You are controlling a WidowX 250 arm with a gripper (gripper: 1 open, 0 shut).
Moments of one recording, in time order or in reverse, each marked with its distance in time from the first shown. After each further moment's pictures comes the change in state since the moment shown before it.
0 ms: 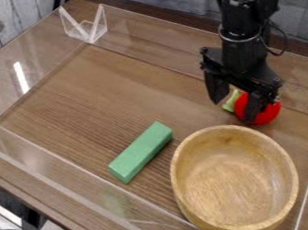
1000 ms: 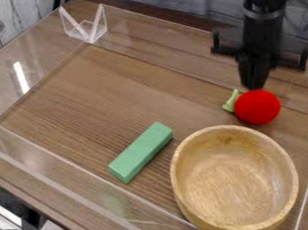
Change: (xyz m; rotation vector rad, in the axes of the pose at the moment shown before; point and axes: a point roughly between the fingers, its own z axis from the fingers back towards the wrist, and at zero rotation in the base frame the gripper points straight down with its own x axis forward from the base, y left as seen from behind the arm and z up) arm 0.022 -0.001 0.039 0.044 -0.107 0.327
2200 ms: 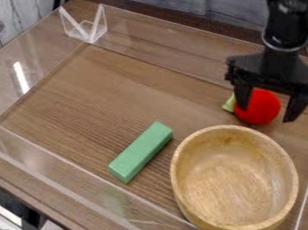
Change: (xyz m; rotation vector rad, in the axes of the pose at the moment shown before) arm -0.022 -0.025 -0.035 0.048 0.030 0.027
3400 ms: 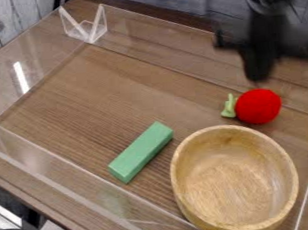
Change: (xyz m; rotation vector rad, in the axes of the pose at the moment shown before) arm 0.028 0.040 0.061 -0.056 -0.097 0.066
